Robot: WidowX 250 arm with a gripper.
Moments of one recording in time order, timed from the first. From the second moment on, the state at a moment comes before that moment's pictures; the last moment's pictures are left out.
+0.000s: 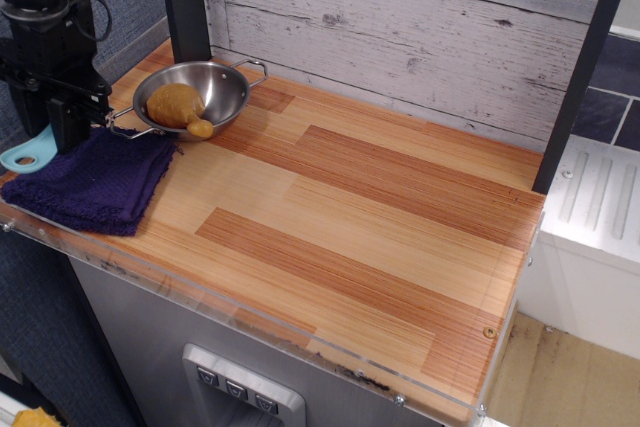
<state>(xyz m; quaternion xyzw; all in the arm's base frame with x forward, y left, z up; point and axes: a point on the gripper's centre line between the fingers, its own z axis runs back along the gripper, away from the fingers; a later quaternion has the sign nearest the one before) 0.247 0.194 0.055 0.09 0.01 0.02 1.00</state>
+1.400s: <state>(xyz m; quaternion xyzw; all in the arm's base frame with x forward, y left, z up) 0.302 0.078 0.092 0.01 -0.05 -0.01 1.00</state>
